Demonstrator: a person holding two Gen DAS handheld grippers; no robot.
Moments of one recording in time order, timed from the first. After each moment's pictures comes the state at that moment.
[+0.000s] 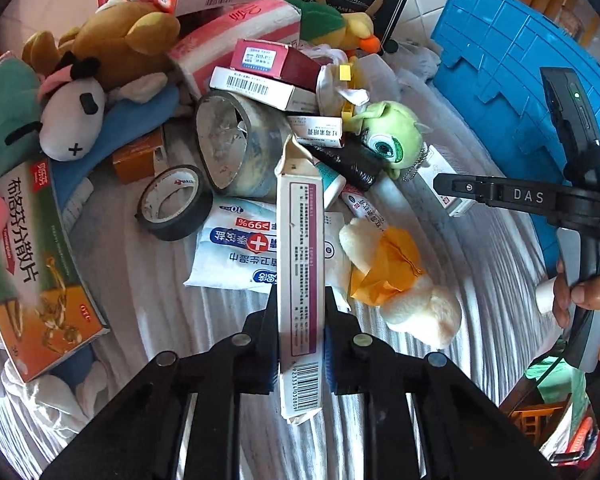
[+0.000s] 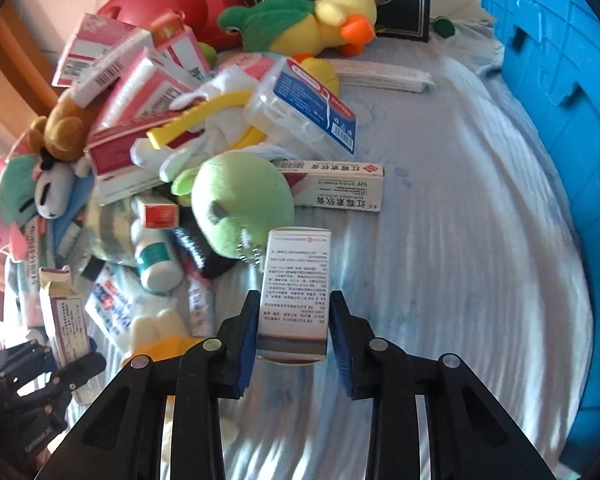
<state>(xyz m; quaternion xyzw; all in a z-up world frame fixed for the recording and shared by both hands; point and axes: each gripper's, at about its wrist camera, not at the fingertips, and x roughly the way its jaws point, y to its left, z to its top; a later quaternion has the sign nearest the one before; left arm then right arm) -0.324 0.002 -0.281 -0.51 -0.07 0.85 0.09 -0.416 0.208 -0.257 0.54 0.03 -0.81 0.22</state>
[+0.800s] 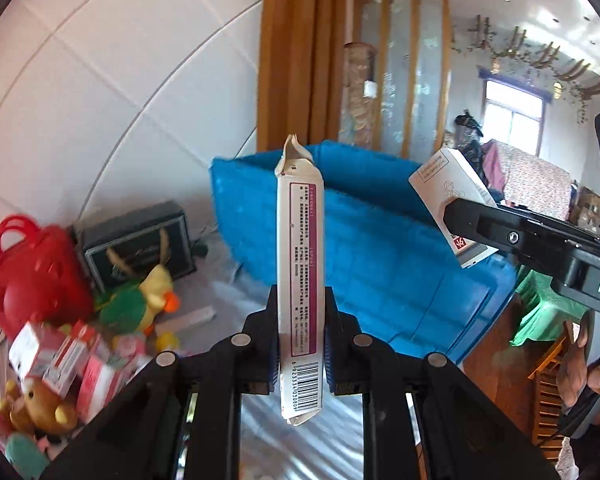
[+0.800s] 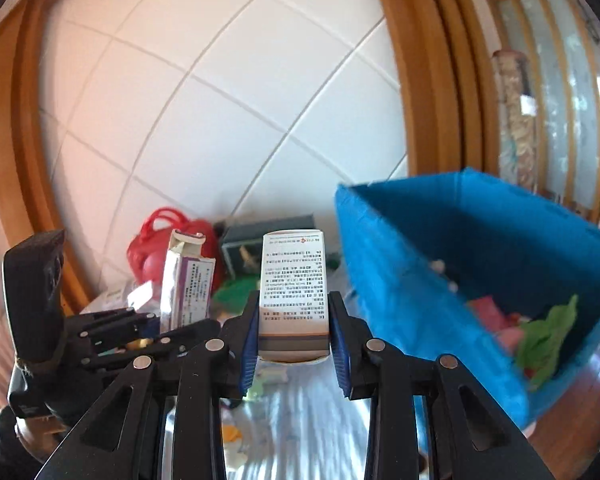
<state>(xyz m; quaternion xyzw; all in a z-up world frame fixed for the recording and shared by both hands) -0.335 0.184 -0.016 -0.23 0.06 0.91 0.34 -0.268 0.323 0.032 0.20 -0.05 -0.97 0.09</state>
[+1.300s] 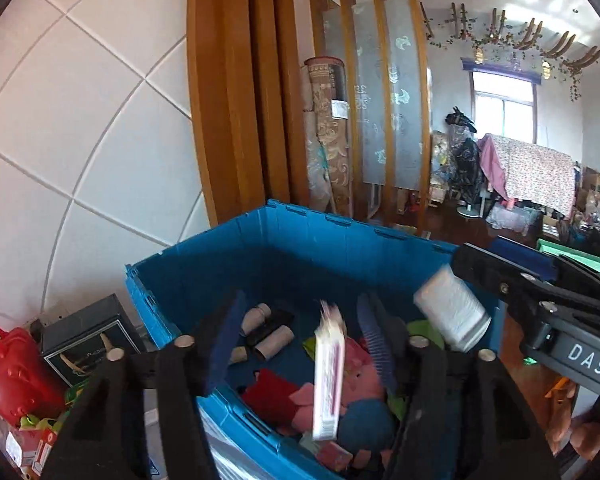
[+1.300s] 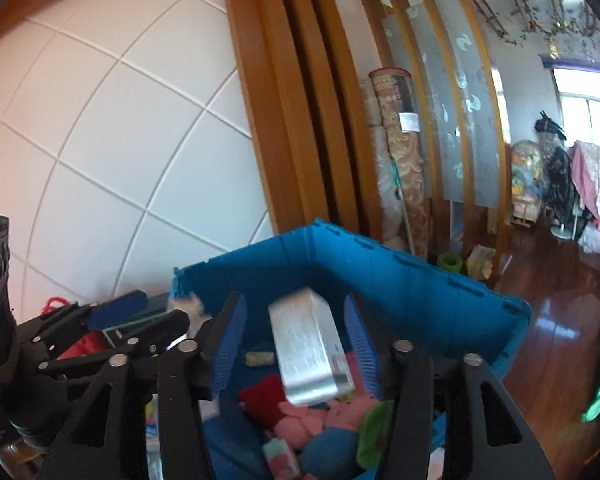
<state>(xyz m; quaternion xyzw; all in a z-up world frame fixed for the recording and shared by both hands) -0.380 0.411 0.060 -0.19 0.10 0.92 0.32 -0.322 0.530 0.083 0.17 -0.11 -0.98 -0.07</state>
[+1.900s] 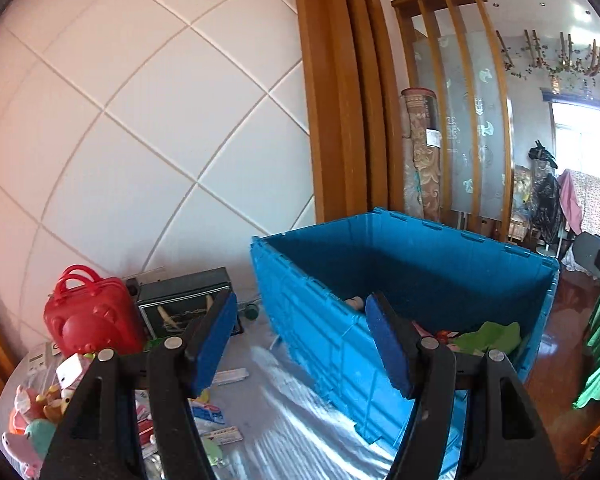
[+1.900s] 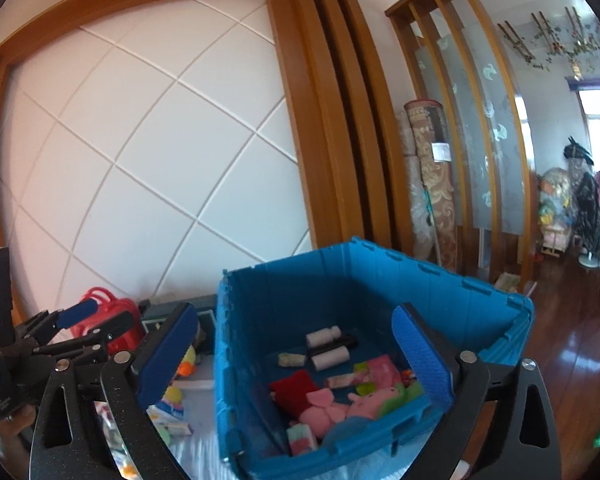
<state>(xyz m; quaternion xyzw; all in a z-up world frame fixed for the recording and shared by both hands) -0.288 0.274 0.031 -0.15 0.06 0.97 0.16 -0.232 0.483 0.079 0.10 -0.08 -0.99 0.00</state>
